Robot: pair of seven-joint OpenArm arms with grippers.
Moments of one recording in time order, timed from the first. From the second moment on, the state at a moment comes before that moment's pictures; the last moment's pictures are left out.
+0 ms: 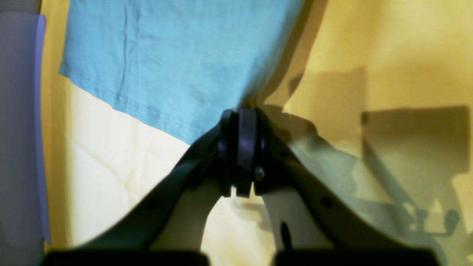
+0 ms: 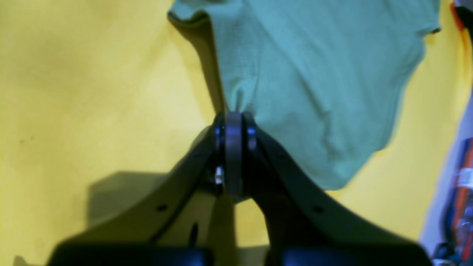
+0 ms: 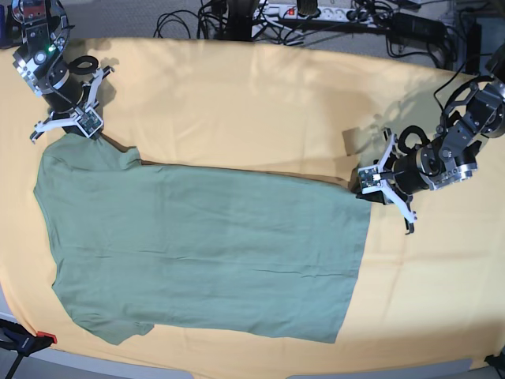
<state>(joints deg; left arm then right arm) -19.5 -55.7 44.3 94.5 -1.5 -28.0 9.0 -30.1 31.2 8.8 110.4 -7.6 24.8 -20.3</state>
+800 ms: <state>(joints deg) -13.3 -66.1 44.3 109.6 -7.8 -36.8 12.2 -47.0 37.5 8.8 126.7 -10.2 19.4 -38.0</state>
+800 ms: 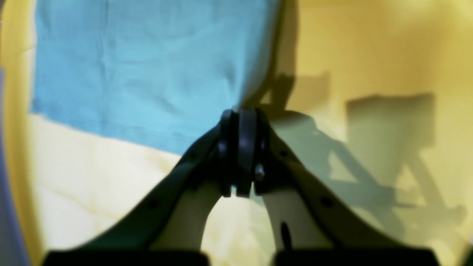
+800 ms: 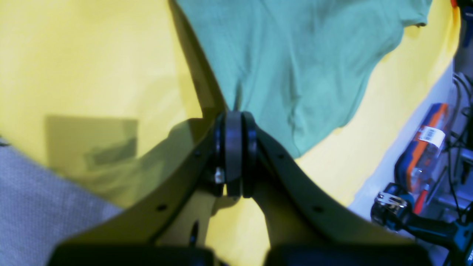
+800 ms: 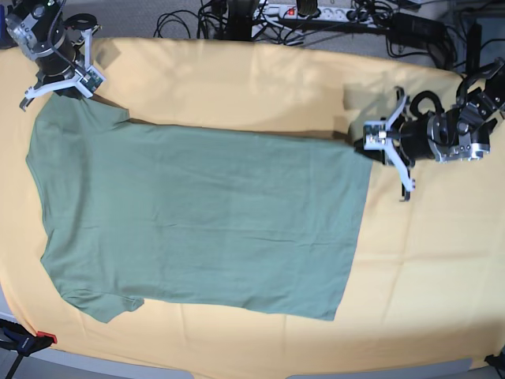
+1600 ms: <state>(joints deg) -3.6 -76.5 44.3 120.4 -11.3 -44.0 12.2 -66.0 37.5 9.0 133.1 -13.1 19.5 -45.3</state>
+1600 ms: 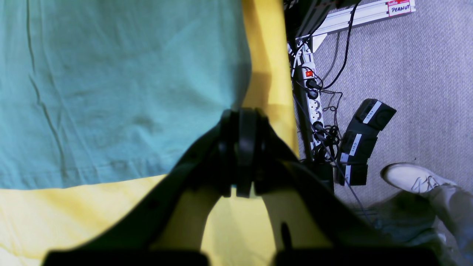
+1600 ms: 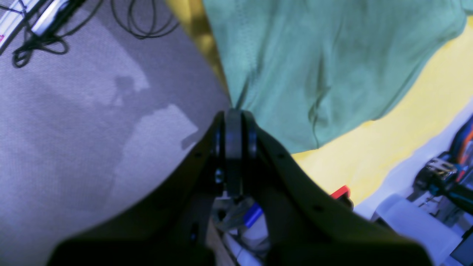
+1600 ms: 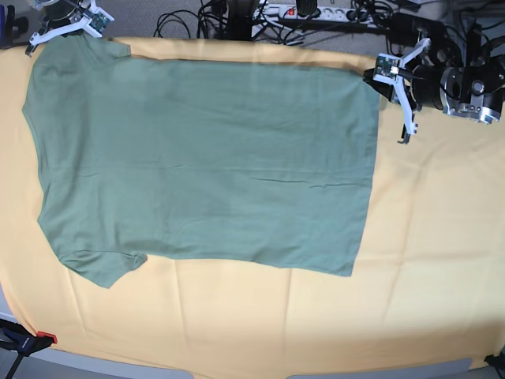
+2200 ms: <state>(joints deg) -3.7 -82.9 44.3 125.2 -27.4 -43.9 19.5 -67.2 37.5 9.0 133.1 -13.1 19.5 -45.3</state>
